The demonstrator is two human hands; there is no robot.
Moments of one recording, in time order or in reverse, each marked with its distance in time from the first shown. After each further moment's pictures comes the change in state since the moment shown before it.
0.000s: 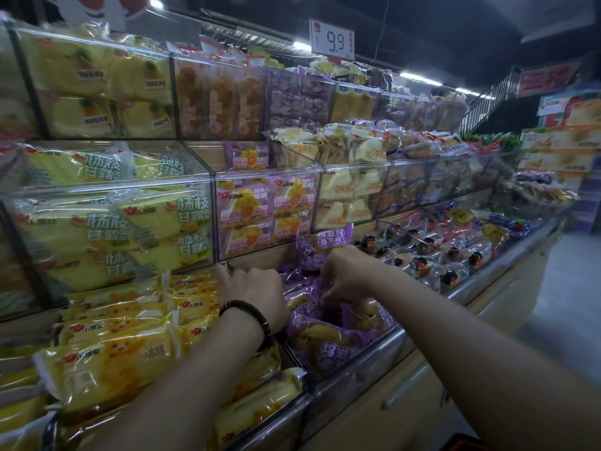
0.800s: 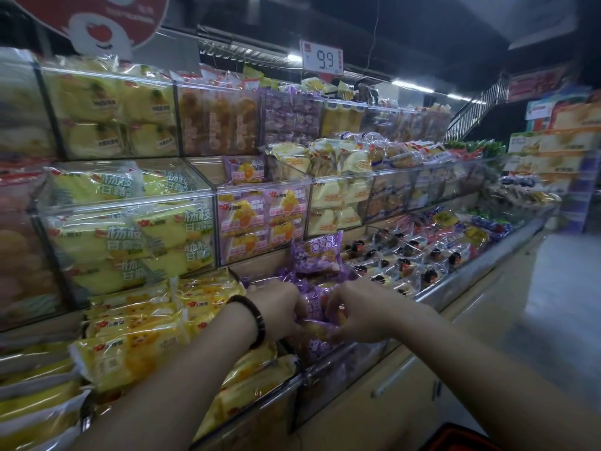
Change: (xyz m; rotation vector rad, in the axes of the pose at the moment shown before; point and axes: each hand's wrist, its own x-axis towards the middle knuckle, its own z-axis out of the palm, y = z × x) left_hand -0.034 0.004 -0.028 -0.133 -0.216 0.486; right_hand -0.117 -0.029 -0.015 0.017 -0.067 -0.003
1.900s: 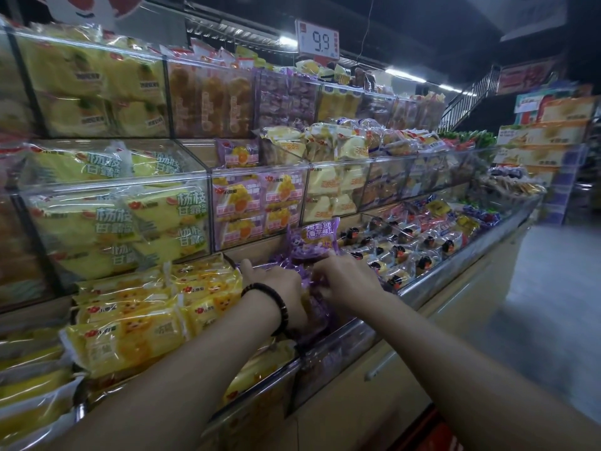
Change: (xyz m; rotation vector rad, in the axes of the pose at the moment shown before) left_hand 0.010 0.024 0.002 0.202 -0.039 -0.264; right_hand 0.050 0.001 0.034 -0.106 0.400 0.063
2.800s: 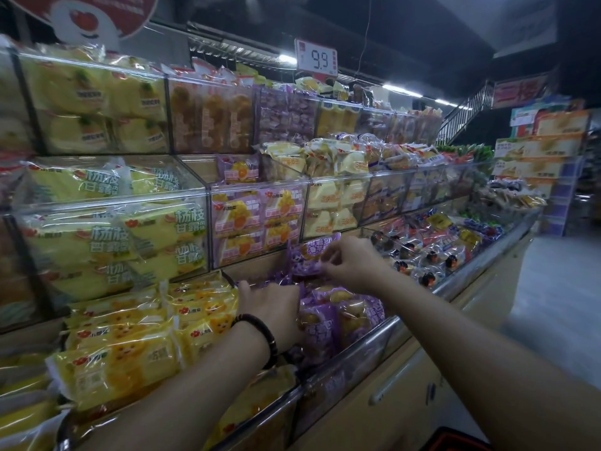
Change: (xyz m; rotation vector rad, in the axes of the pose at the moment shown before) left_hand 0.003 -0.012 0.012 -0.181 0.152 0.042; right_hand 0.040 0.025 -0.038 0.354 -0.021 0.136
